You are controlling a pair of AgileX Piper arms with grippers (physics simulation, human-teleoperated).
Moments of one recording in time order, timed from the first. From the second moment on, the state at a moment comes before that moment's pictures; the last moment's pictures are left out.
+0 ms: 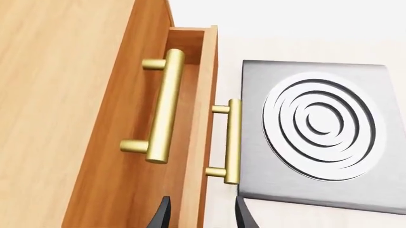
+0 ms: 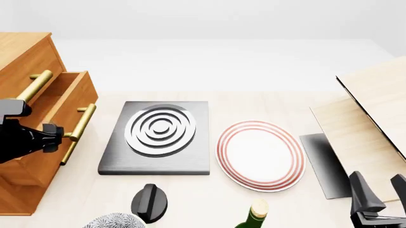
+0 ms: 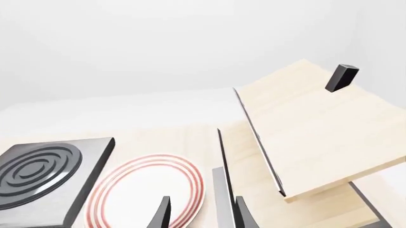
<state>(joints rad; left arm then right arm) 0.16 0.98 -0.68 0.40 0.09 -0.04 0.06 0.00 -0.01 0.06</state>
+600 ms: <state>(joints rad) 0.16 1.01 -0.65 0.37 0.07 -0.04 0.06 0.00 -0.02 0.06</state>
